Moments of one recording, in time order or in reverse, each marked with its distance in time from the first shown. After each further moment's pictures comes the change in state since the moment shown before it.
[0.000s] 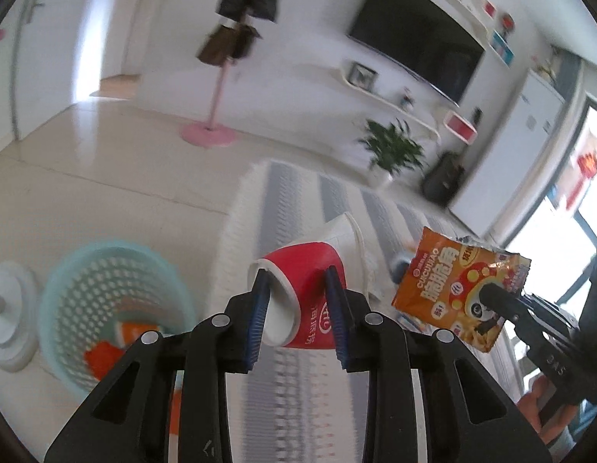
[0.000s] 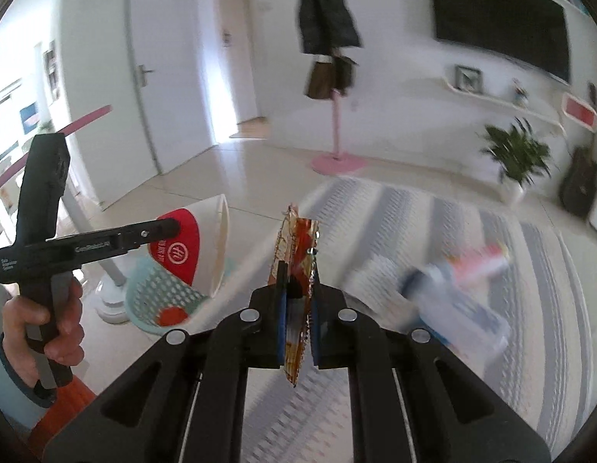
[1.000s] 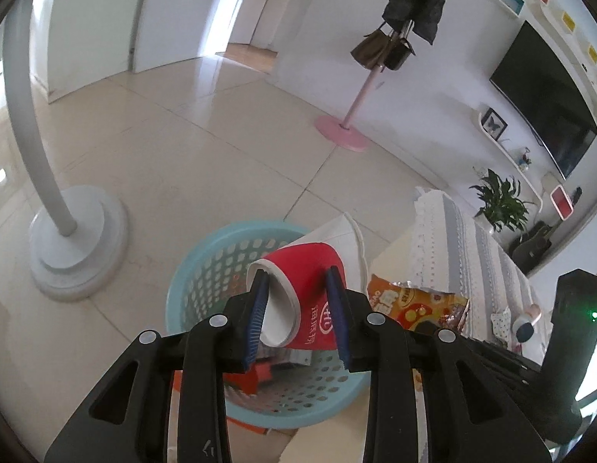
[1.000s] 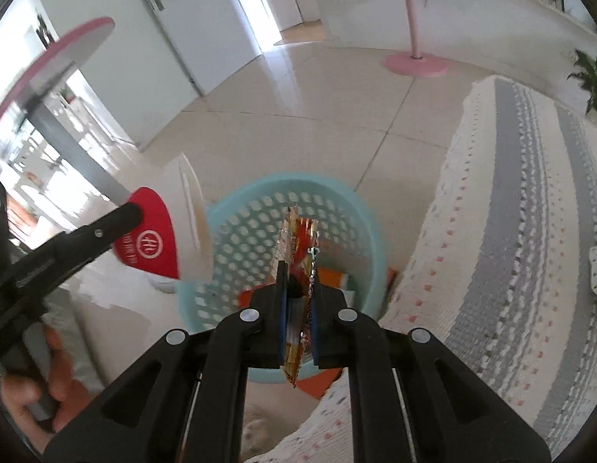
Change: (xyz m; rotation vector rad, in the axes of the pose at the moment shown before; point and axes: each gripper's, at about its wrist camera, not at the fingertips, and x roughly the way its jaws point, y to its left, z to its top) left arm -0.024 0.192 -0.005 -0.317 0.000 0.314; right arm 0.238 0.159 -0.002 0.078 0.380 0.186
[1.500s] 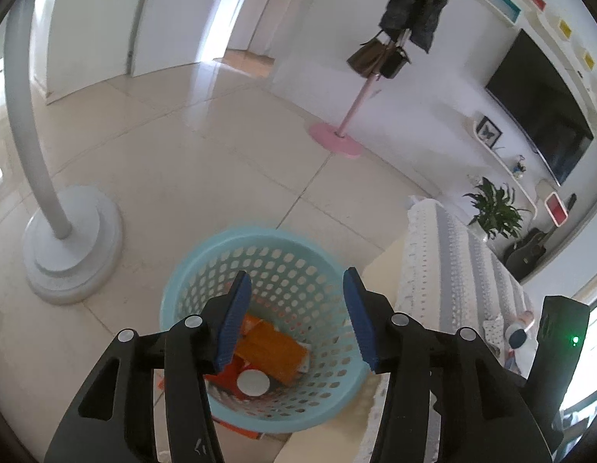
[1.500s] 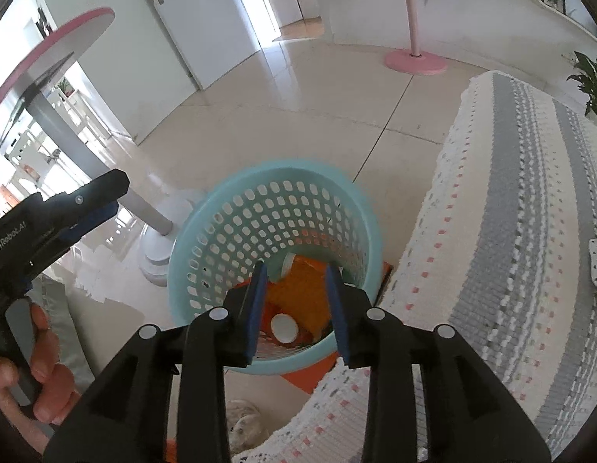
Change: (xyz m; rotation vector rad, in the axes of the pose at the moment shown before) left arm -0.008 -0.009 0.001 -0.005 -0.033 -0.036; right arm -0.003 -0.002 -0.011 -0.002 0.010 0.008
